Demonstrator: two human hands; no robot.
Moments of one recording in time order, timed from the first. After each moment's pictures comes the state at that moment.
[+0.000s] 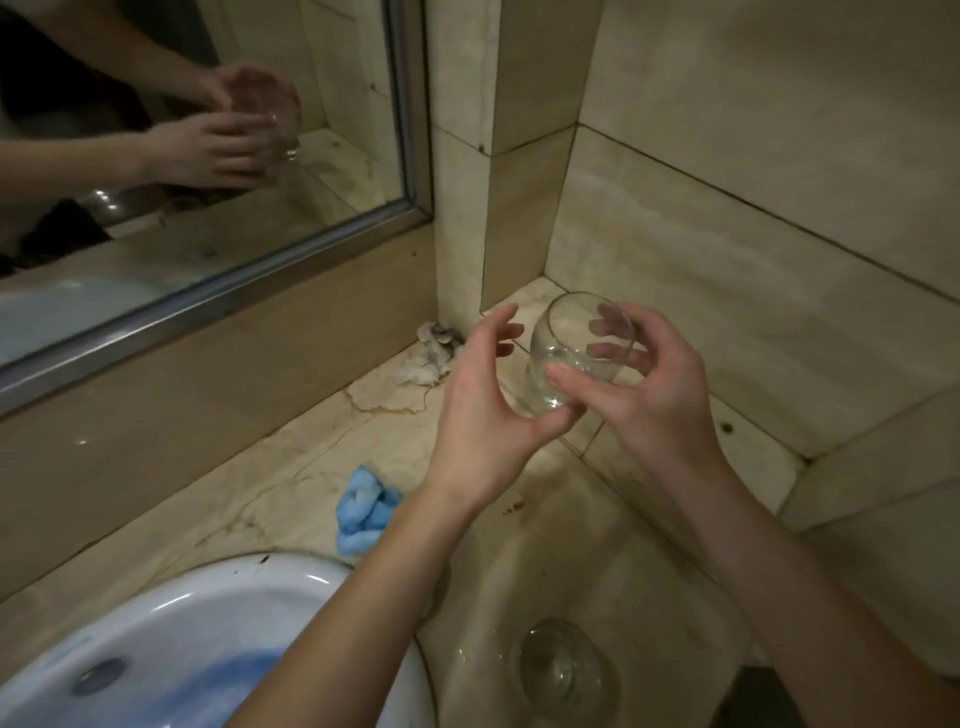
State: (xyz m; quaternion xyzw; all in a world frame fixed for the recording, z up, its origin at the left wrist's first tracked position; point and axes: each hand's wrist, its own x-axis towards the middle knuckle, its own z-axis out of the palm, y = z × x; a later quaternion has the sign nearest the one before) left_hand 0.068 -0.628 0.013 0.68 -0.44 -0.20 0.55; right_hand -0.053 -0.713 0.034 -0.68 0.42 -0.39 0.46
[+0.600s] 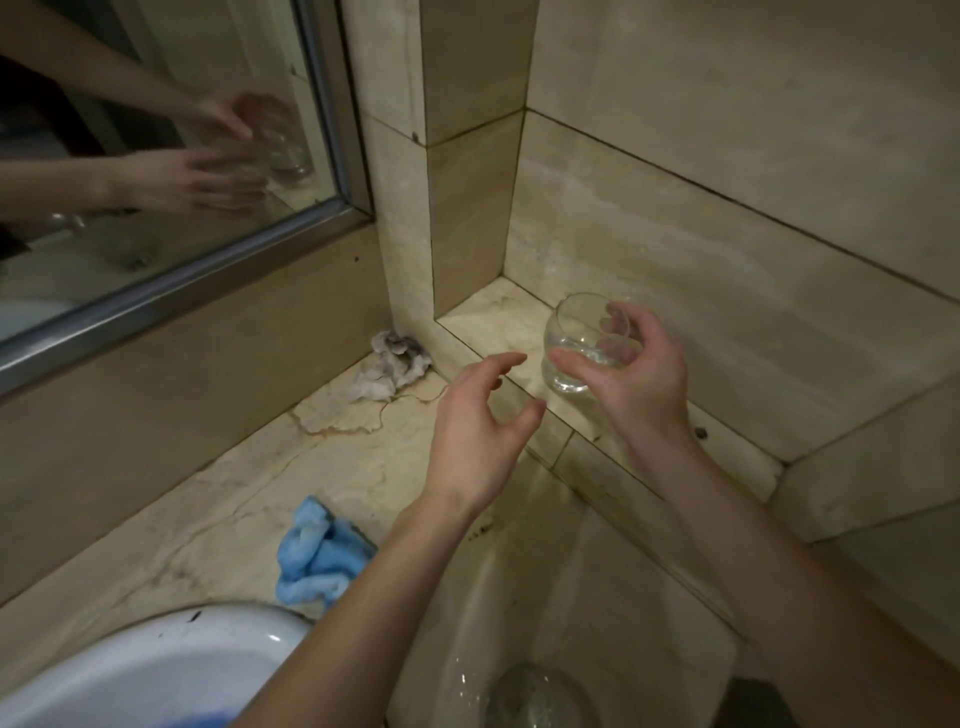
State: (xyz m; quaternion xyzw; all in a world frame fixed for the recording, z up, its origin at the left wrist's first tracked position) left_hand 0.060 -0.681 -0.037 0.71 -0.44 -0.23 0.50; right_hand -0.059 -0.781 -0.012 -0.63 0.52 -0.40 0.42
